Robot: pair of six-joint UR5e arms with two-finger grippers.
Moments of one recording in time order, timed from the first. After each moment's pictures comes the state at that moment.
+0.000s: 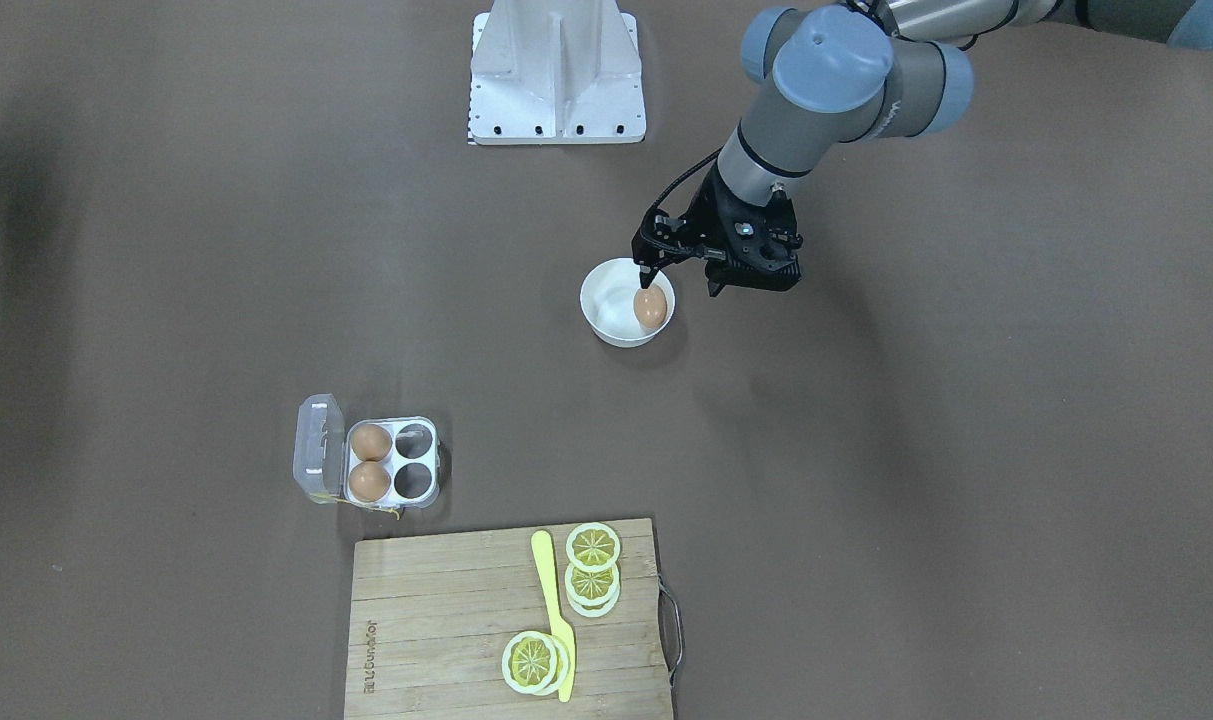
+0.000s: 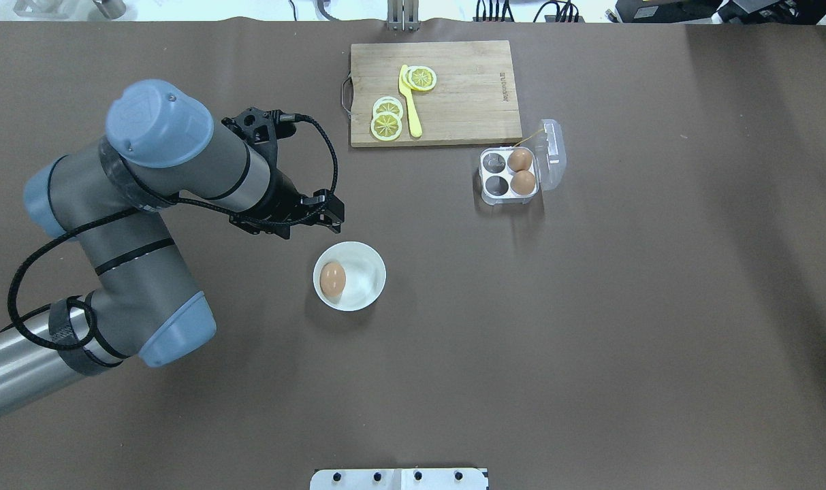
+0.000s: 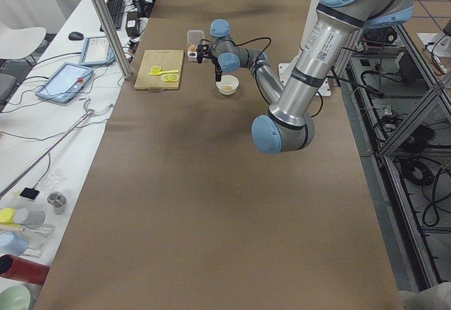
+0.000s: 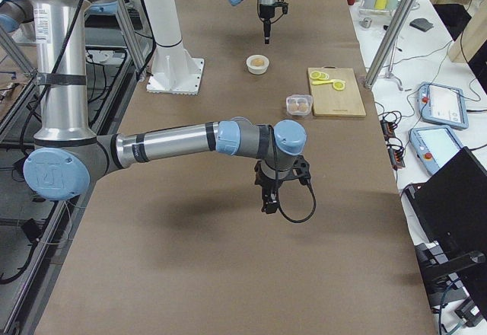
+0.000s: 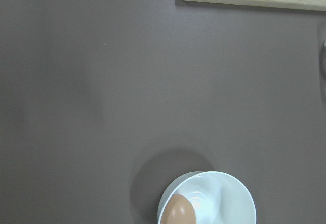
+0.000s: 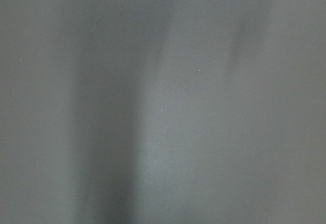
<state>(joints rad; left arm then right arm) -0.65 -2.12 -1.78 -1.82 -2.05 -1.25 1.48 -1.59 1.78 -1.88 2.32 -0.28</state>
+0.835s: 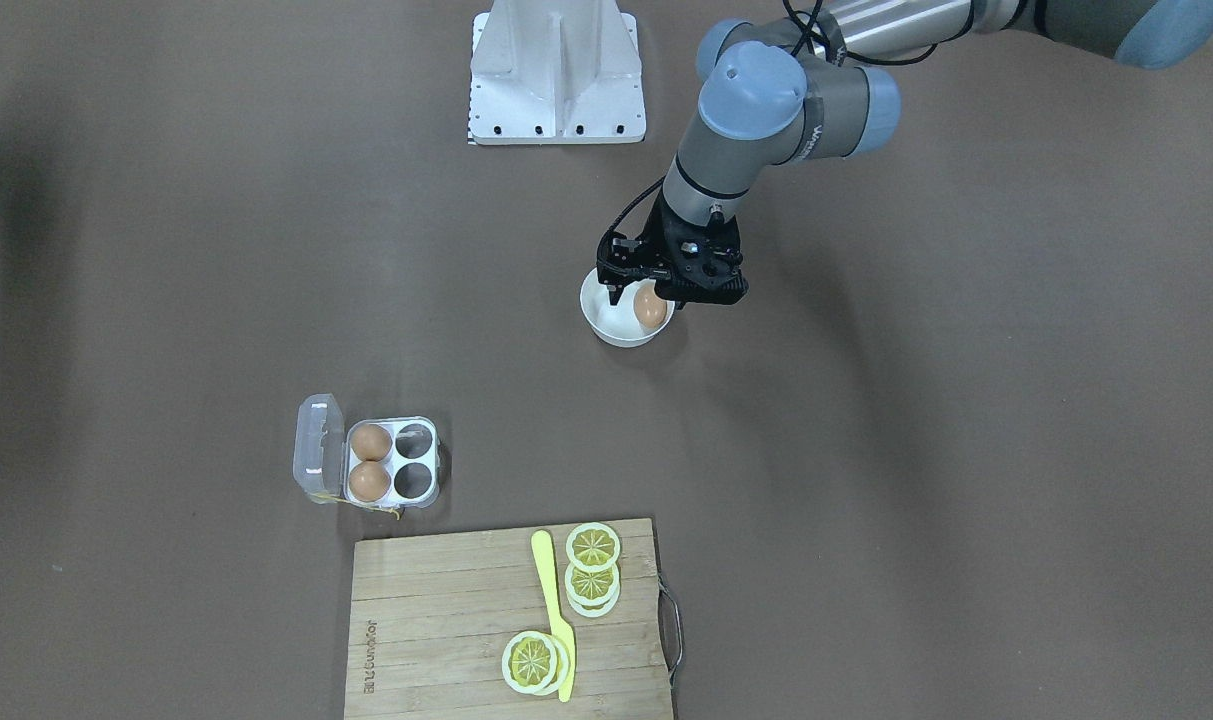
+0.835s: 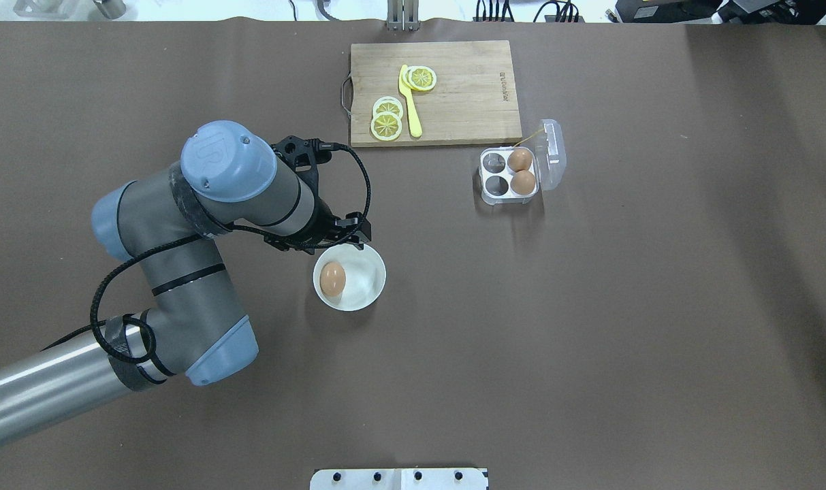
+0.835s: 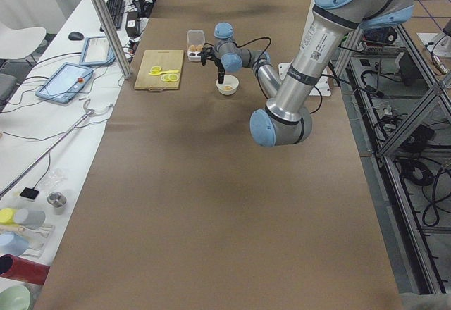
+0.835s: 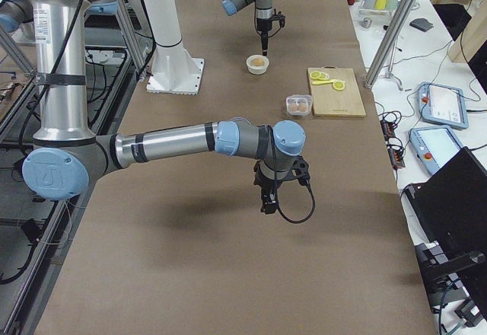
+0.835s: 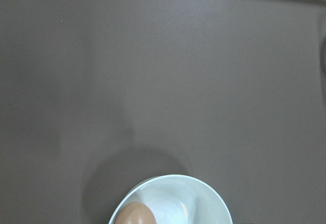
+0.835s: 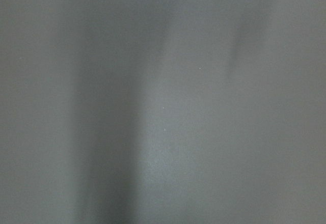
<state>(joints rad) -0.57 -2.18 -1.68 -1.81 -1.95 -1.27 1.48 -1.59 1.79 -1.88 2.32 -0.29</state>
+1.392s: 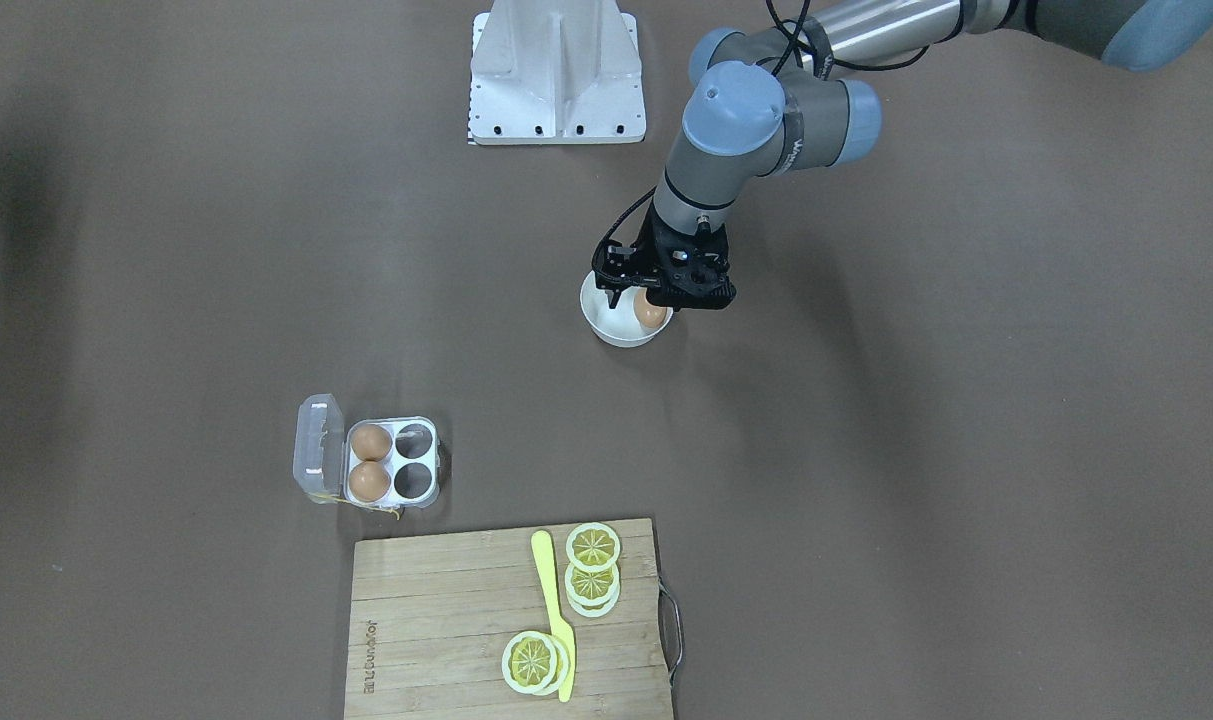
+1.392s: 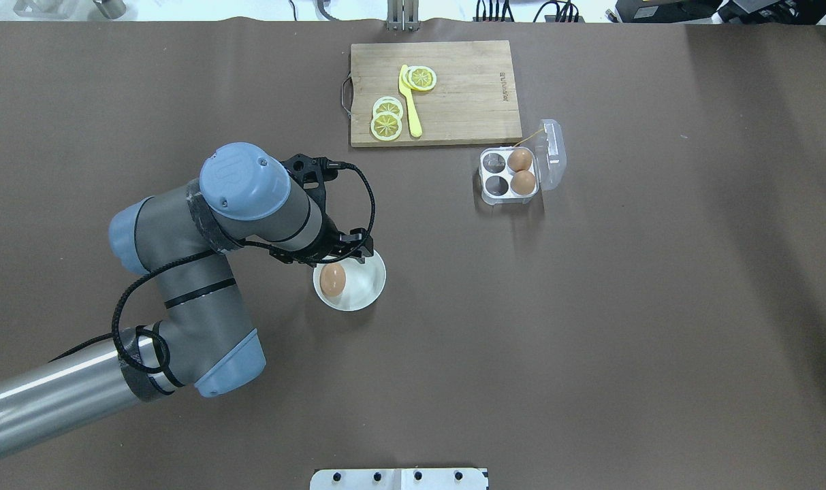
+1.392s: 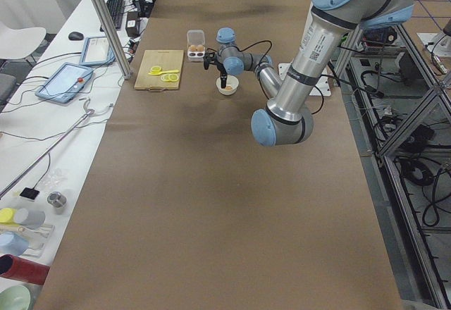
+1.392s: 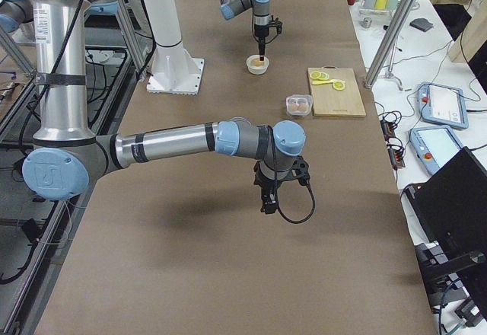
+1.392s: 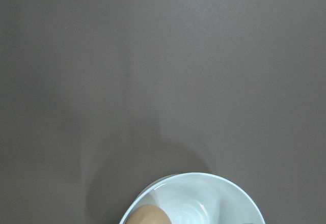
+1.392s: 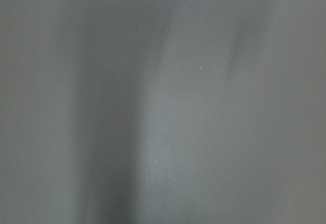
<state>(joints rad) -0.54 -2.18 -1.65 -1.82 -1.94 -1.27 1.48 -1.59 1.79 -1.88 2.33 -0.29</state>
